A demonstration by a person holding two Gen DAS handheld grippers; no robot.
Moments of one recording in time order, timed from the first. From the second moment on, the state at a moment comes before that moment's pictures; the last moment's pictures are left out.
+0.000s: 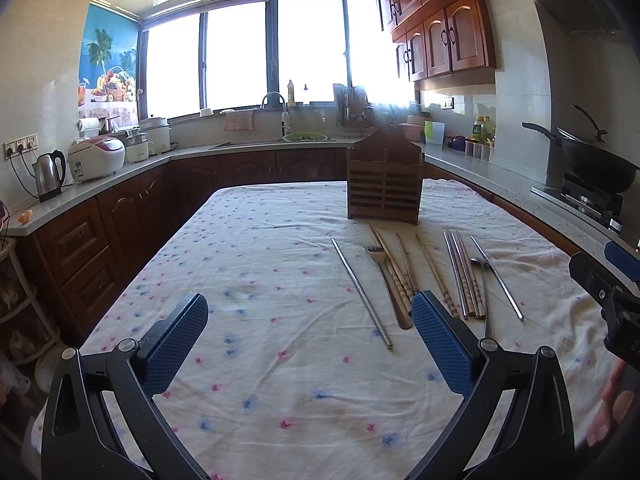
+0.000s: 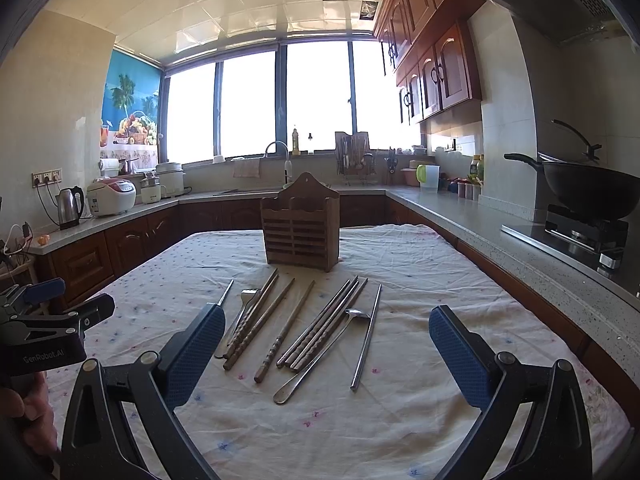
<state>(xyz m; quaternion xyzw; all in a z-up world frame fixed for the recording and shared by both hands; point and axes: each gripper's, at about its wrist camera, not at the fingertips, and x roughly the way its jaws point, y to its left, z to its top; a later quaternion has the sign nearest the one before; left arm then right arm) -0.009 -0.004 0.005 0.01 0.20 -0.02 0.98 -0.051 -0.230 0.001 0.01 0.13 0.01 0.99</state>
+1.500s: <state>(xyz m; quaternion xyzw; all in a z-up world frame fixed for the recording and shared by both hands) 0.145 -0.025 0.002 -0.06 0.41 -0.17 0.89 0.082 -0.268 -0.012 0.14 0.36 0.08 0.92</state>
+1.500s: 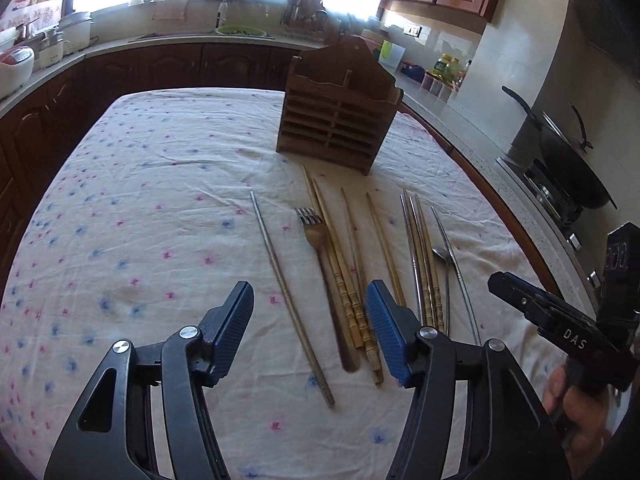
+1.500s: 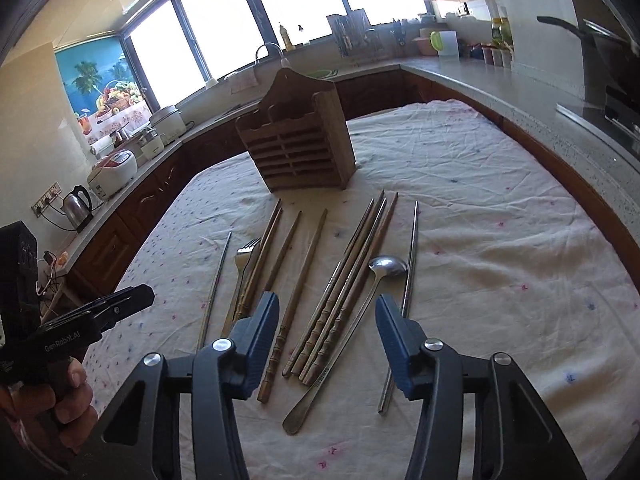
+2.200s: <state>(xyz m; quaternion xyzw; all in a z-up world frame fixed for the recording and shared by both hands) 0.265 -0.049 -0.054 -0.11 0.52 -0.24 0.81 0.159 -0.307 -0.067 0.25 0.45 0.10 0.85</state>
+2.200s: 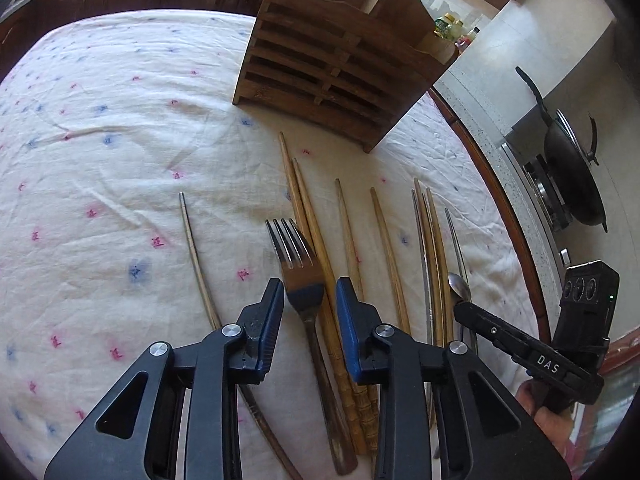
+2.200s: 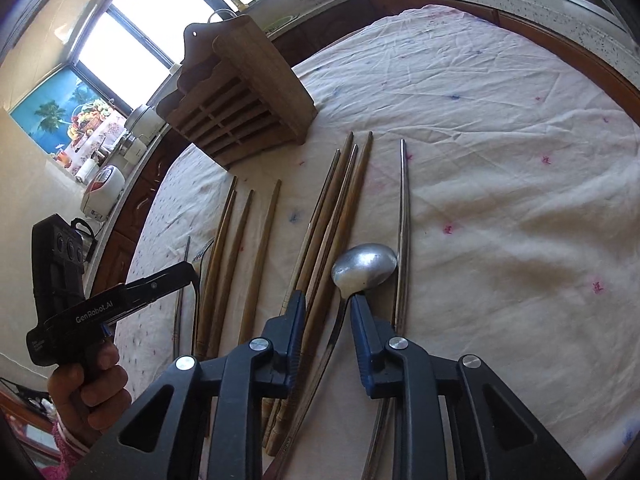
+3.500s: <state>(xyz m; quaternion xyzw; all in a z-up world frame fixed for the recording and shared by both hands) 0.218 0.013 0.111 -0.17 0.30 -0.27 0.90 0.144 -0.290 0.089 0.14 0.26 0.12 0.95</state>
